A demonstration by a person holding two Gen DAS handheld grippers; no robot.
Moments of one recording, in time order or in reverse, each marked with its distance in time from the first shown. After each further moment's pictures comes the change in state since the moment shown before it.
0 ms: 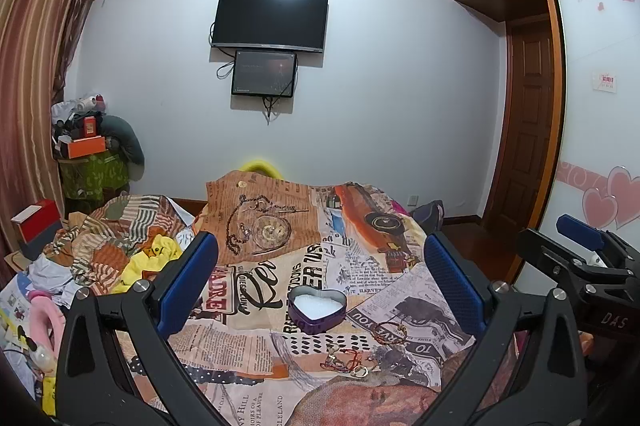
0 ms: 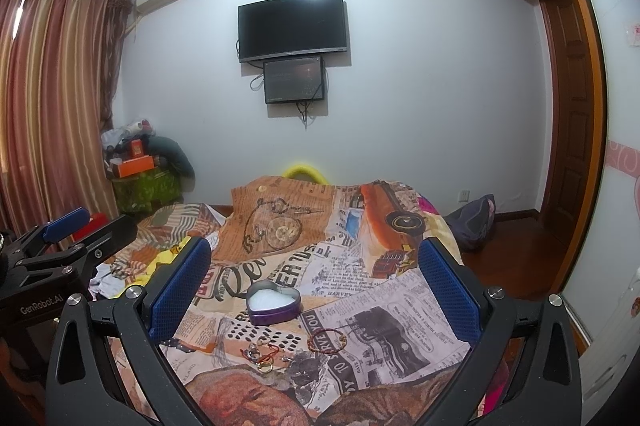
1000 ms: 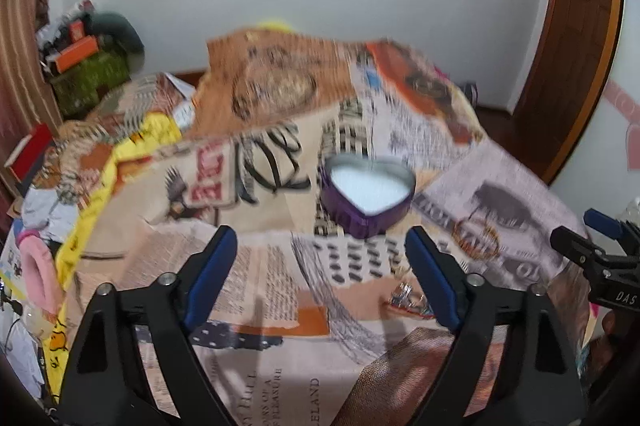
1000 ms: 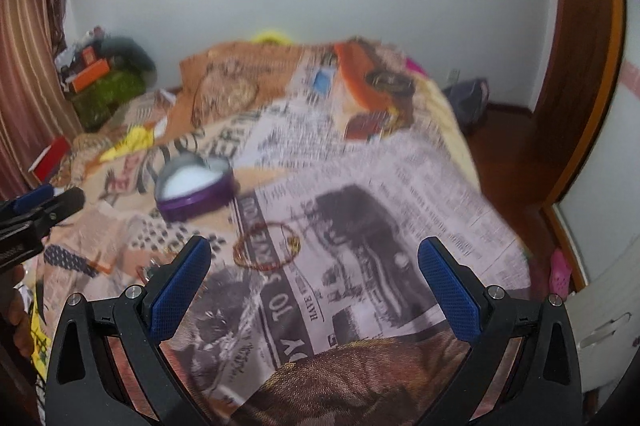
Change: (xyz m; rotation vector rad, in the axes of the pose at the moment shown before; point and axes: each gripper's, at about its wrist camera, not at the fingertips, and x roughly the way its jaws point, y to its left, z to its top) left arm 0.162 0.037 -0.106 -0.005 0.535 0.060; right arm 0.130 -0.061 -0.096 0.060 0.513 -0.045
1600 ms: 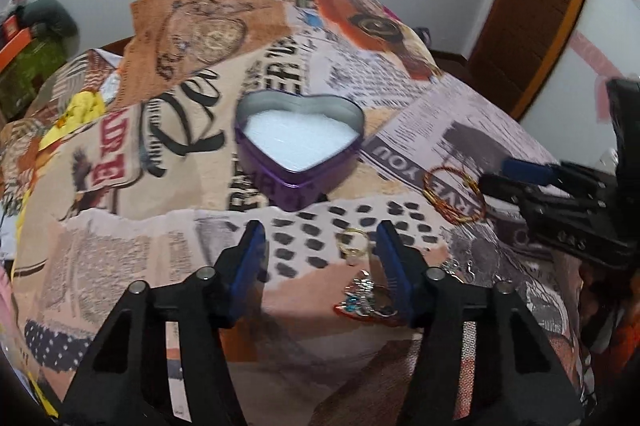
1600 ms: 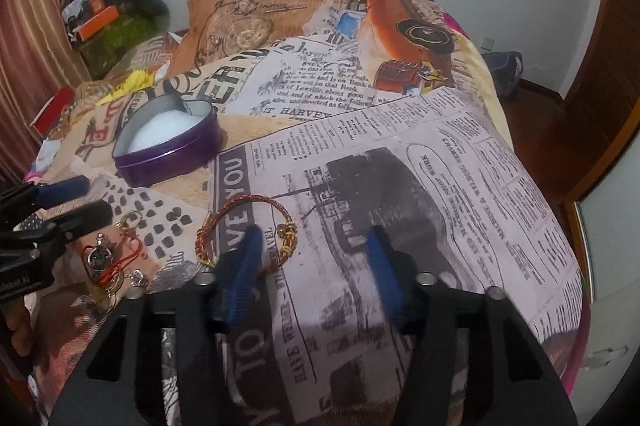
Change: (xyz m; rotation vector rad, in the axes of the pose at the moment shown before) left arm 0.062 -0.033 -0.007 0.110 0.160 -0.179; right arm 0.065 -0.005 0.010 -0.100 0.153 0.059
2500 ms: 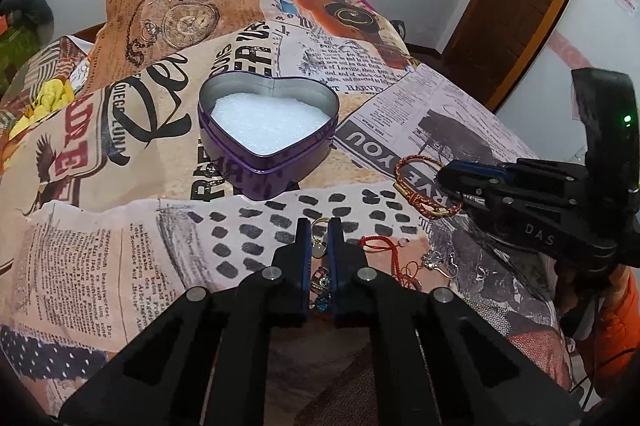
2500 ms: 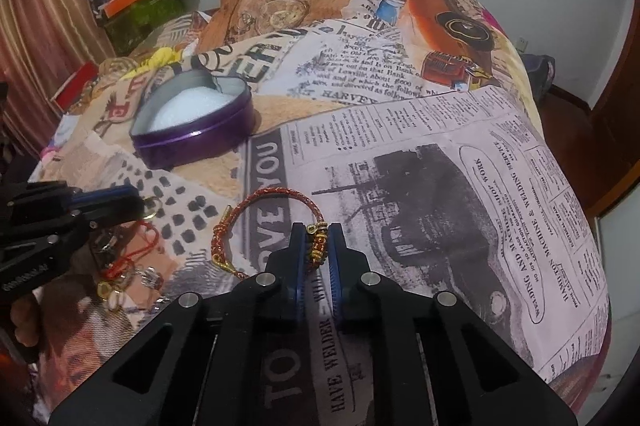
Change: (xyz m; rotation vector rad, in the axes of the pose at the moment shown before) left arm 0.009 0.001 -0.003 -0.016 0.024 -0.113; right arm 0.015 0.015 0.006 -0.065 0.036 0.080
